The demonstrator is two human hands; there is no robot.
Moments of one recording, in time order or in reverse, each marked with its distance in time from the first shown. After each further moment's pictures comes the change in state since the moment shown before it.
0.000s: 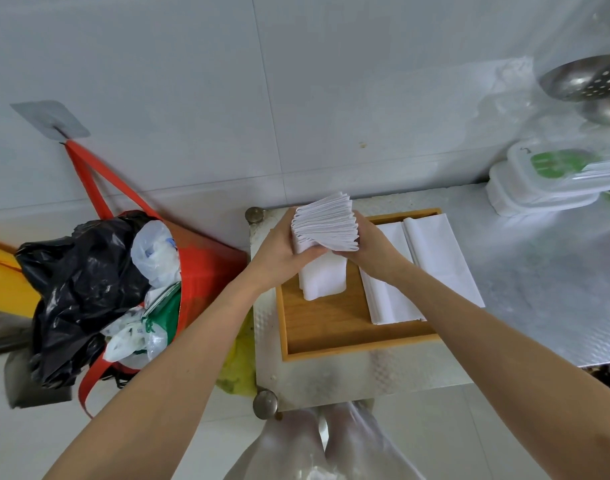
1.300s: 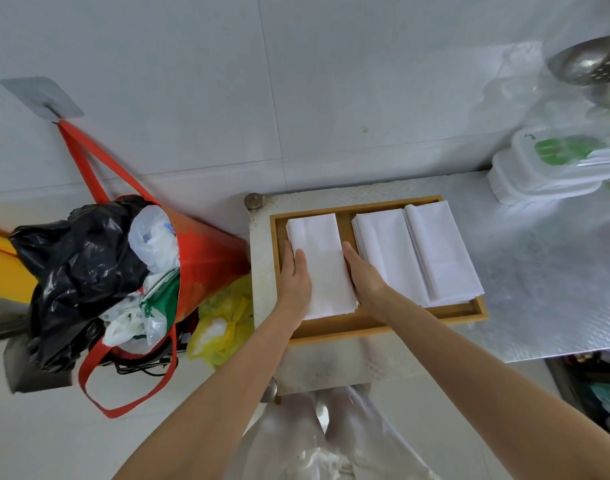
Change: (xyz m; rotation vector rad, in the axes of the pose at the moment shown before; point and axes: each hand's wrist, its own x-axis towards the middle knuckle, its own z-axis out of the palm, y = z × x) left_hand -0.046 -0.015 0.069 -0.315 0.281 -0.658; right_hand -0.035 0.028 0.054 0.548 0.013 0.683
